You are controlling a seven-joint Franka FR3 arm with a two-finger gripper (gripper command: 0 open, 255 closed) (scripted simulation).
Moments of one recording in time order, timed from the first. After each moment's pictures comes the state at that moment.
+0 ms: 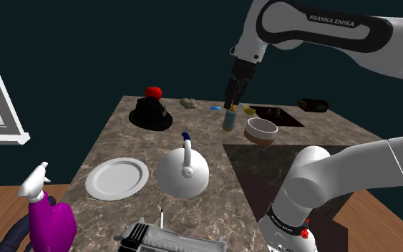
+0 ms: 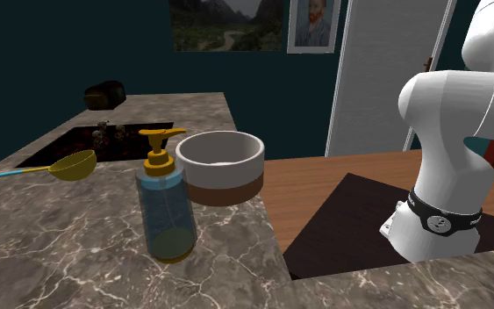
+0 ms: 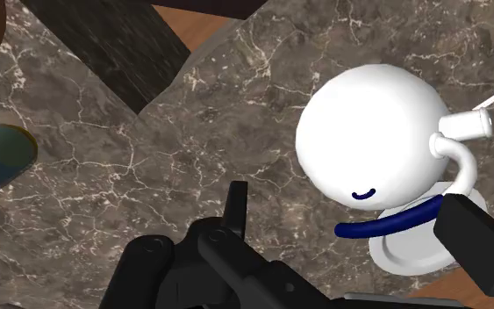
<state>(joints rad) -0.01 -0.80 -0.06 -2.34 0.10 1.58 -0.17</state>
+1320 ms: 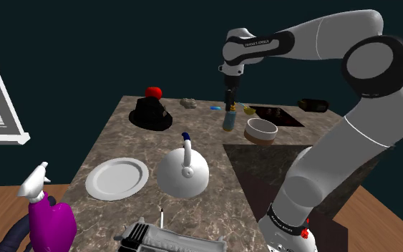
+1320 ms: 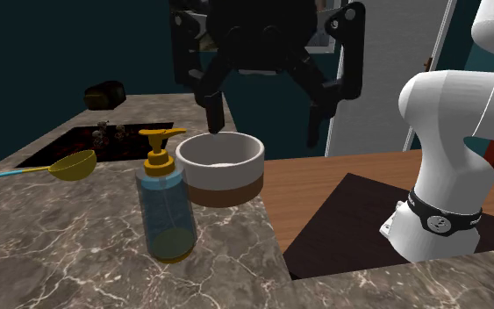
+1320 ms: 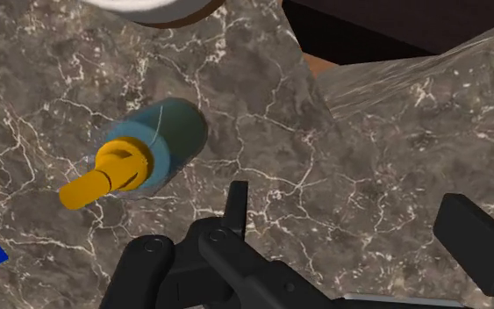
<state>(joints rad) -0.06 -0.29 -0.30 -2.13 -0.16 1.76 -0.59</state>
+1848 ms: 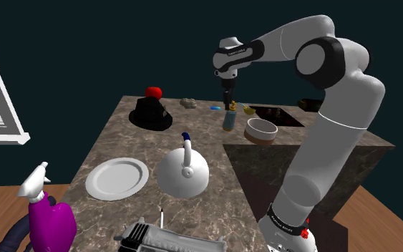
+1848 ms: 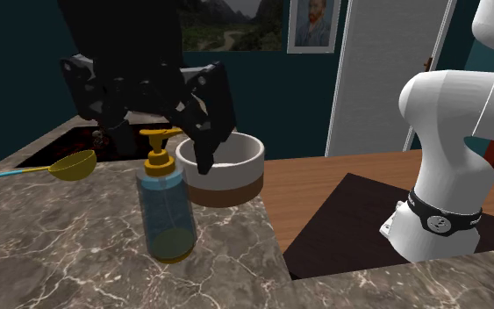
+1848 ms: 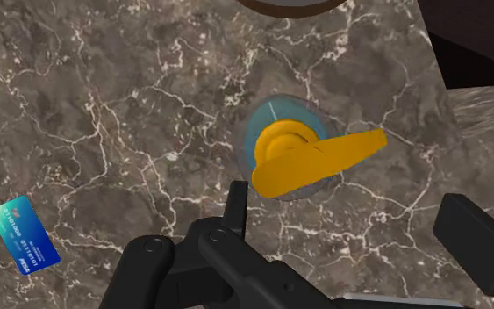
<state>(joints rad) -0.09 0.00 -0.37 -1.92 -0.19 1.82 -0.77</state>
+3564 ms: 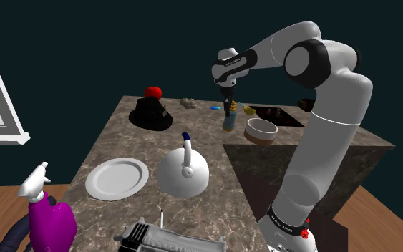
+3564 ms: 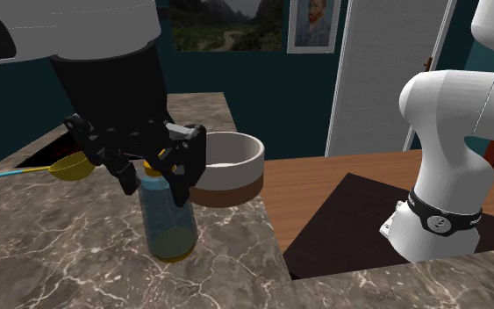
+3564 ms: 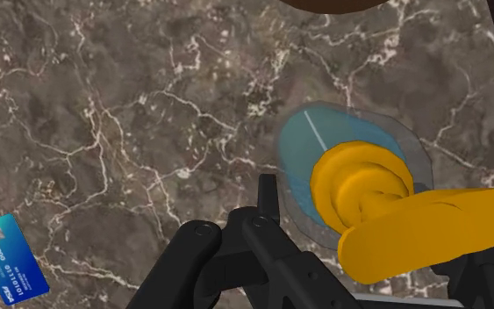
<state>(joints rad) -0.12 0.09 -0.39 -1.95 -0.20 1.92 -0.81</state>
